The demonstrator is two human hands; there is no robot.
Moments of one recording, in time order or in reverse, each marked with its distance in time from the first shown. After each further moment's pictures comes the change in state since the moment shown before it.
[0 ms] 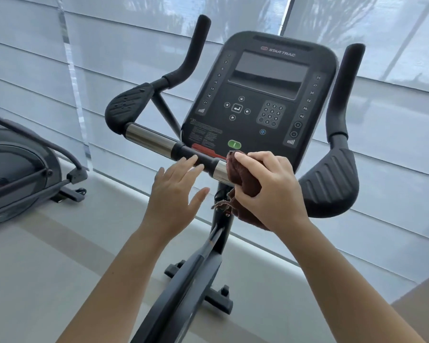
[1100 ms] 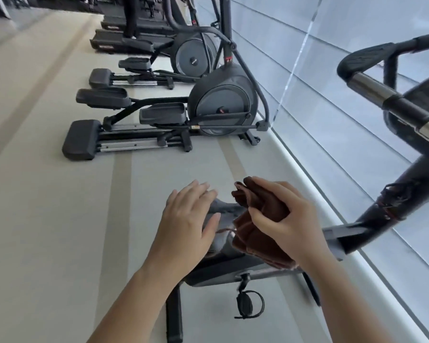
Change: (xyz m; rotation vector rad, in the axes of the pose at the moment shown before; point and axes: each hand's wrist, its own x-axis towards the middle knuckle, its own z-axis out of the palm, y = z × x) left_hand -0.339 0.144 -0.170 0.449 0.152 -0.699; right_hand -0.197 -0.169 -0.042 1.029 -0.656 -0.270
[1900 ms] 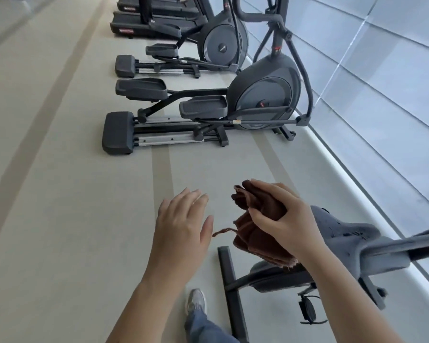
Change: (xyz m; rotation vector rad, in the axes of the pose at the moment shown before) left_hand -0.028 -0.300 -0.152 0.118 0.024 -0.112; right_hand 0.091 -0.140 0.295 0.059 -0.135 0.086
